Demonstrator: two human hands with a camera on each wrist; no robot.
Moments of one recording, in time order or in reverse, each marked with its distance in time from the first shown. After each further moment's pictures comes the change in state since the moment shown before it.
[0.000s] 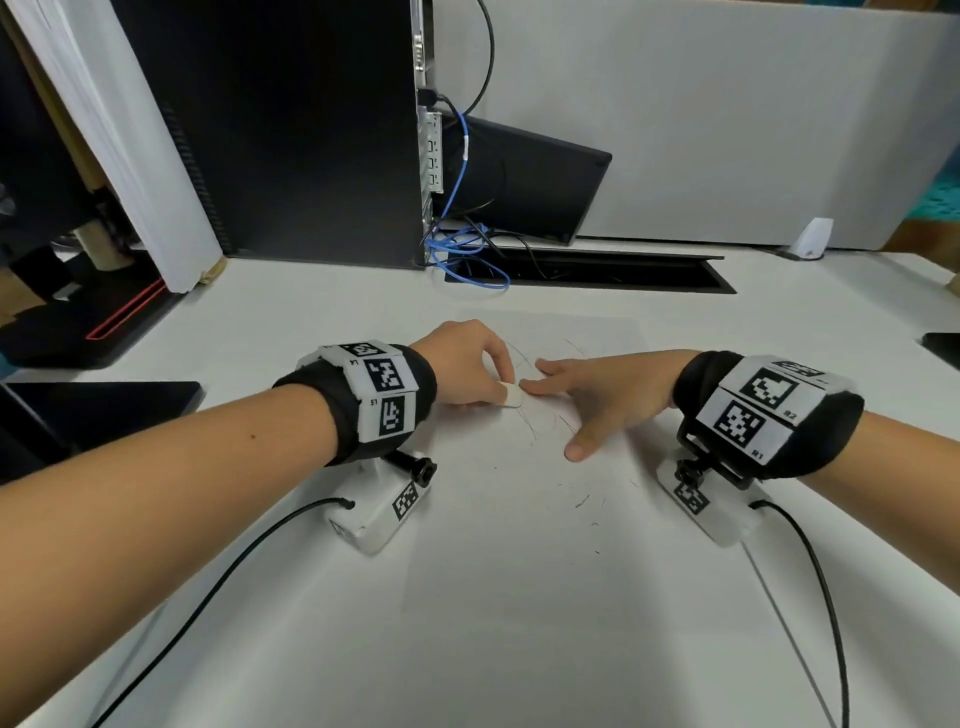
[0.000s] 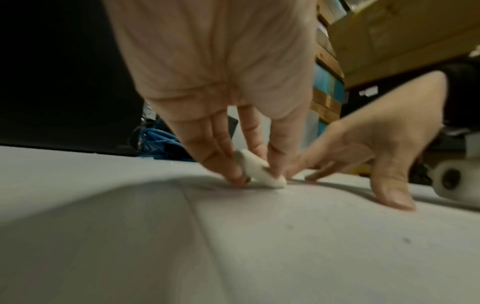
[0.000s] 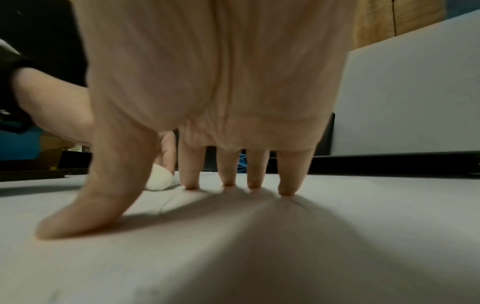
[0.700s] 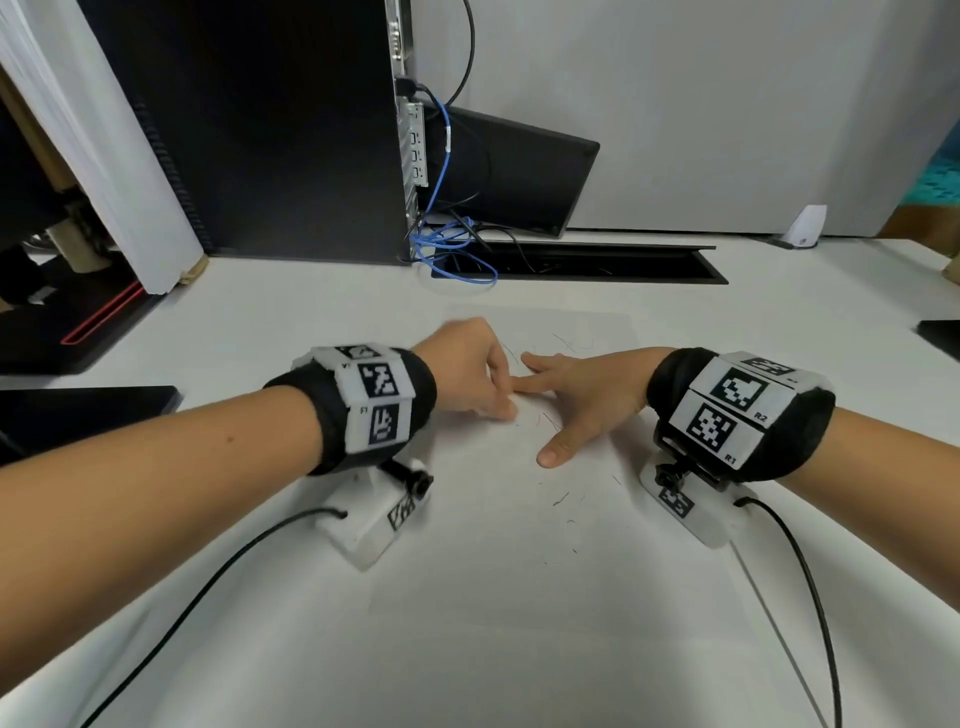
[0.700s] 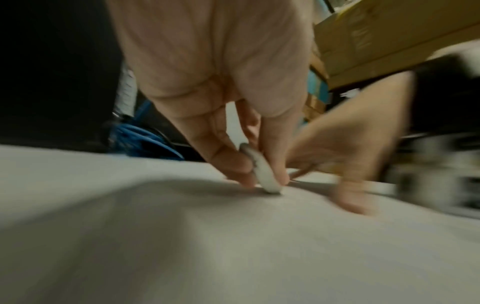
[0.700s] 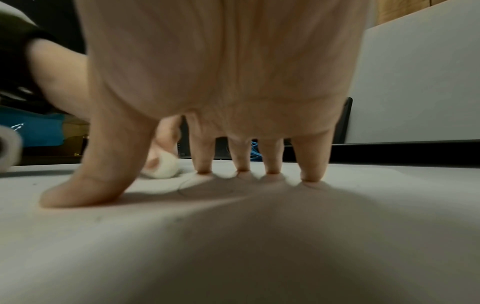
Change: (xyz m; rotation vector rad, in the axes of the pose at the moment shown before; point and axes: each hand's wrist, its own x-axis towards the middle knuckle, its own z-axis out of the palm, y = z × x) left_hand -0.001 0.013 0.010 0.049 0.002 0.044; right_hand 0.004 -0.003 0.003 -0.057 -0.019 0.016
